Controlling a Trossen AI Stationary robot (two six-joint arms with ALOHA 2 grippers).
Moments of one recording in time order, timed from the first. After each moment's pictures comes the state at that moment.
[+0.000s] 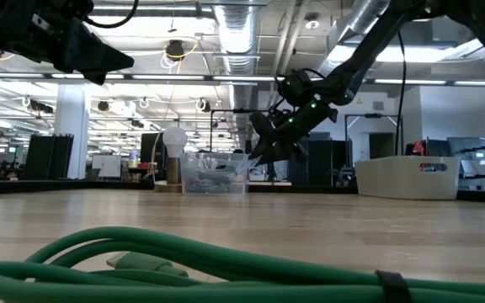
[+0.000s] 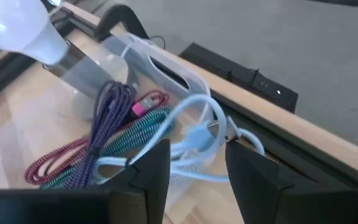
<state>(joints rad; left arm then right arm) -0.17 0.39 0.22 0.15 -0.21 0.07 -0.63 1.99 1.19 0.22 -0.10 0.35</state>
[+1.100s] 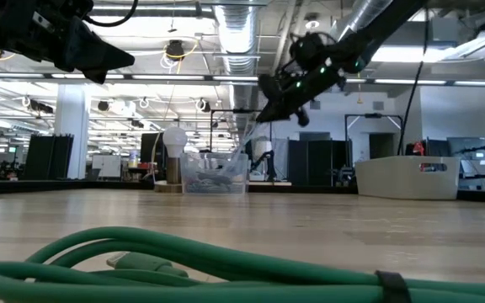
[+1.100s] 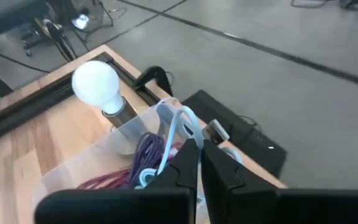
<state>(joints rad) -0.17 0.39 0.22 0.16 -0.21 0.07 -0.62 1.78 1.19 0.17 -0.09 0.20</state>
